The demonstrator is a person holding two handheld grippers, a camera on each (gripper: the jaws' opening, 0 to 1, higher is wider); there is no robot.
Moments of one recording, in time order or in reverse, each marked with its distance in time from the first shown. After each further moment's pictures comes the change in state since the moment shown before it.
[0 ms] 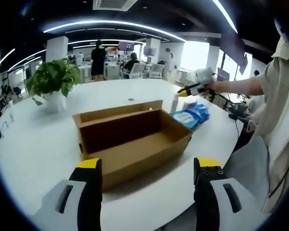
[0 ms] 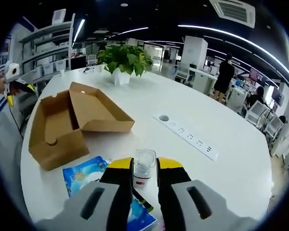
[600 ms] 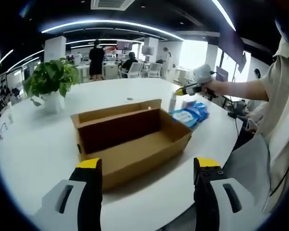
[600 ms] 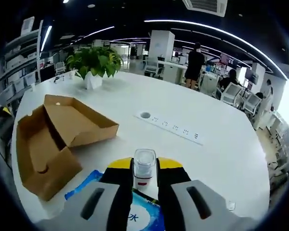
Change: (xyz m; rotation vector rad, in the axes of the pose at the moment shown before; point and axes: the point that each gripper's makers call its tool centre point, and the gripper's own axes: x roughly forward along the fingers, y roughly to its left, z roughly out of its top) left arm 0.003 0.000 -0.001 0.012 0.007 -0.010; right arm 0.002 -0.013 -0.004 0.228 0.028 -0.278
